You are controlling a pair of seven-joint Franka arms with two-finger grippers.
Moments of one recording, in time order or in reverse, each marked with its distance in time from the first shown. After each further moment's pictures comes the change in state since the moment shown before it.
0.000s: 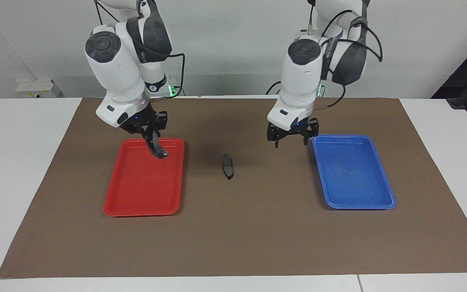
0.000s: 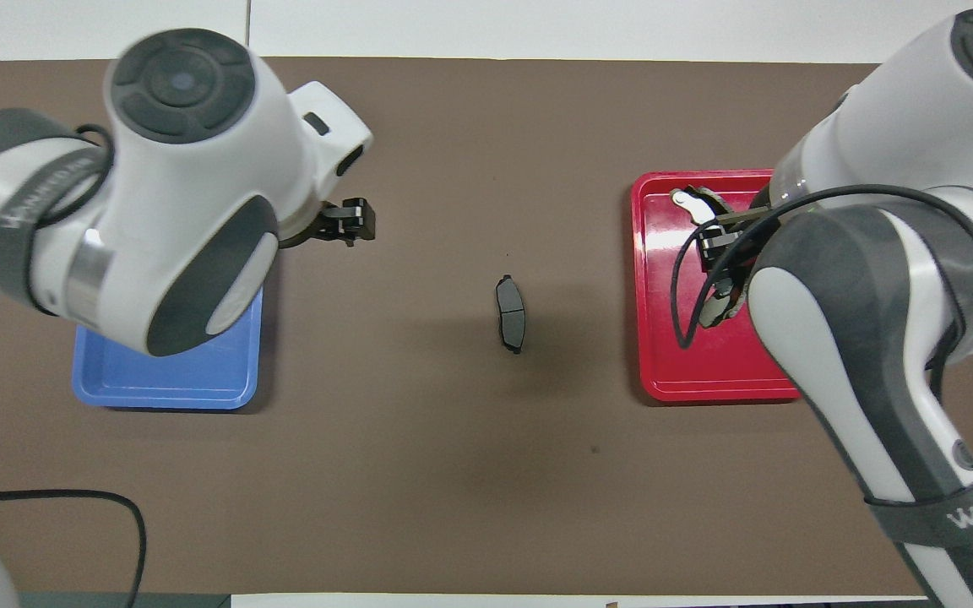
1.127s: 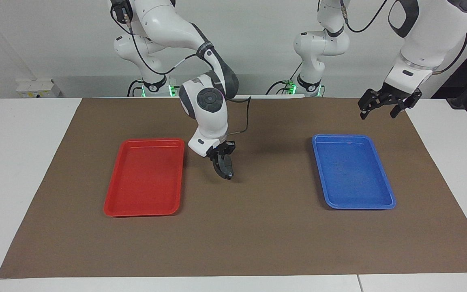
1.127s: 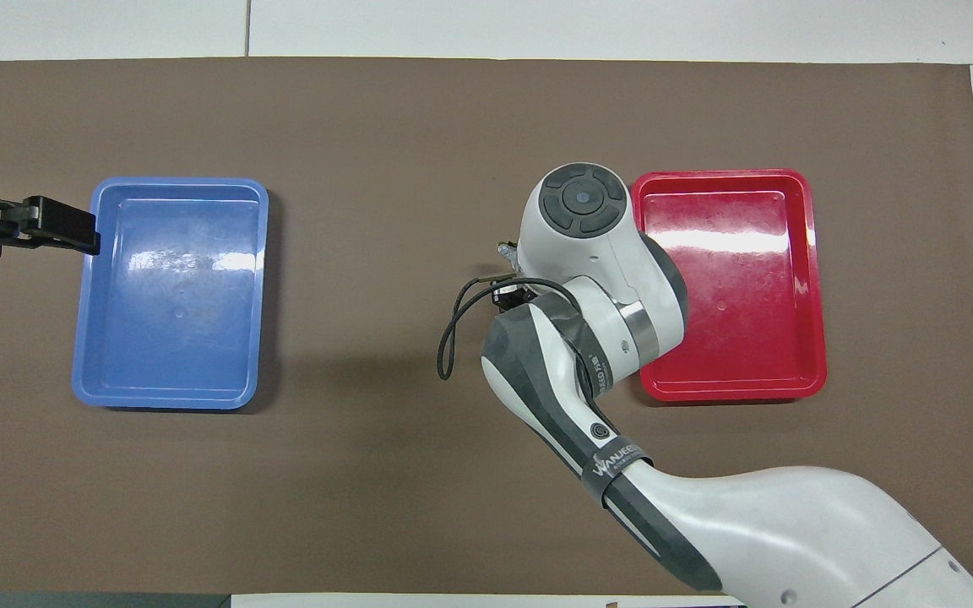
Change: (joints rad) left arm 0.214 -0.213 0.165 -0.122 -0.132 -0.044 0.401; right arm 0.270 0.277 0.003 -0.079 0.022 0.362 0.289
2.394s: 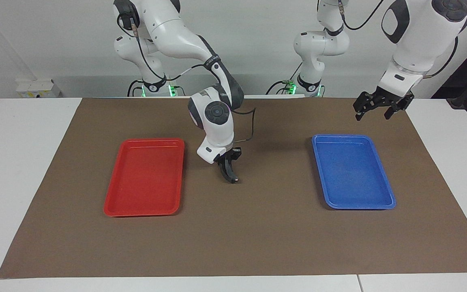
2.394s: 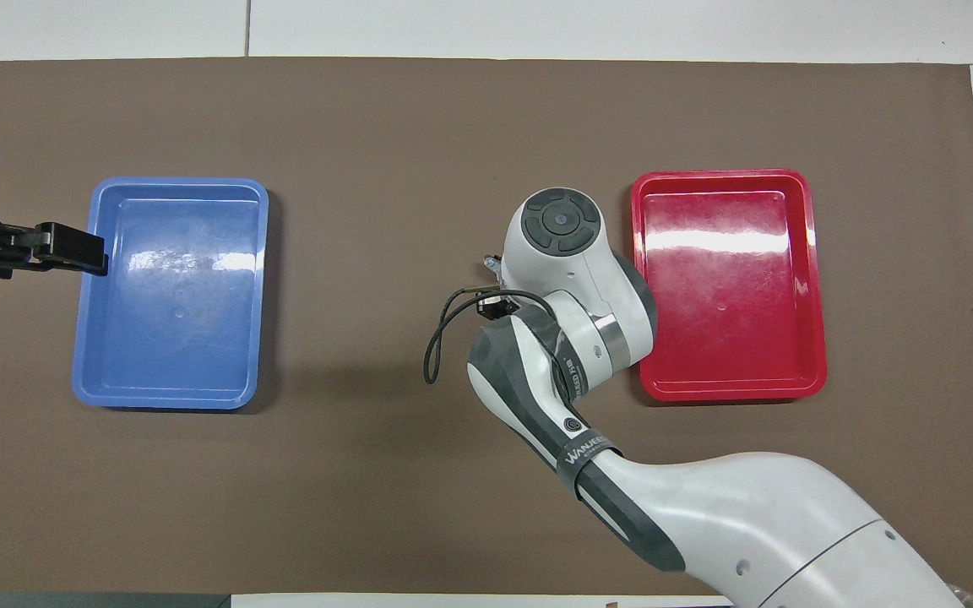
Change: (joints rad) left arm 0.007 -0.045 0.002 -0.081 0.000 0.024 -0.006; right arm 0.023 0.044 -0.004 -0.030 0.046 0.076 0.022
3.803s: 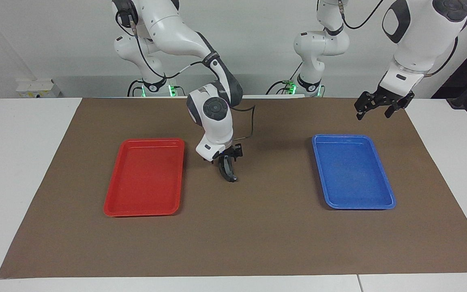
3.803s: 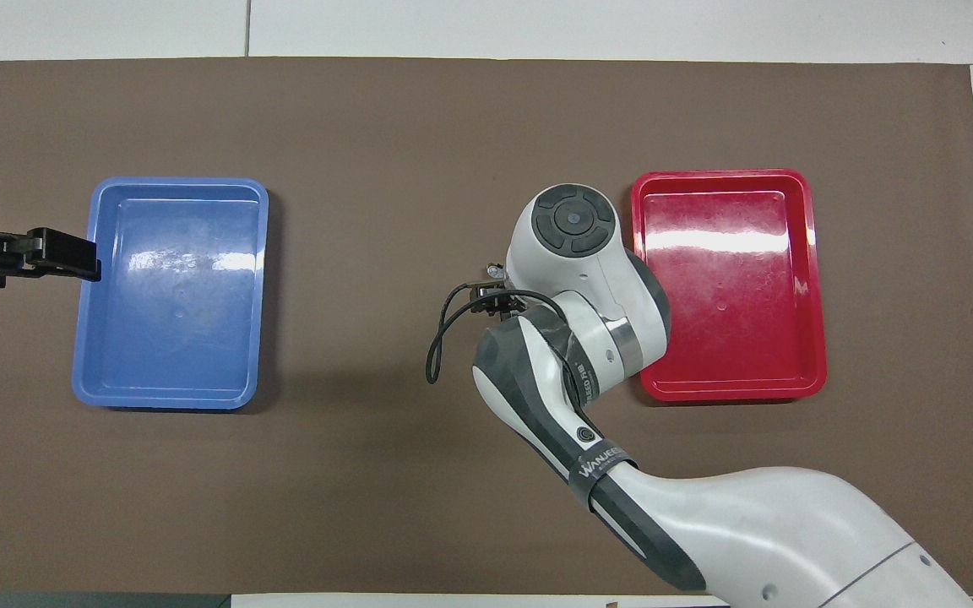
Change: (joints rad) left arm 0.021 -0.017 0.000 -0.029 0.000 0.005 -0.018; right arm -0.008 -0.065 -0.006 -0.007 0.000 0.011 0.000
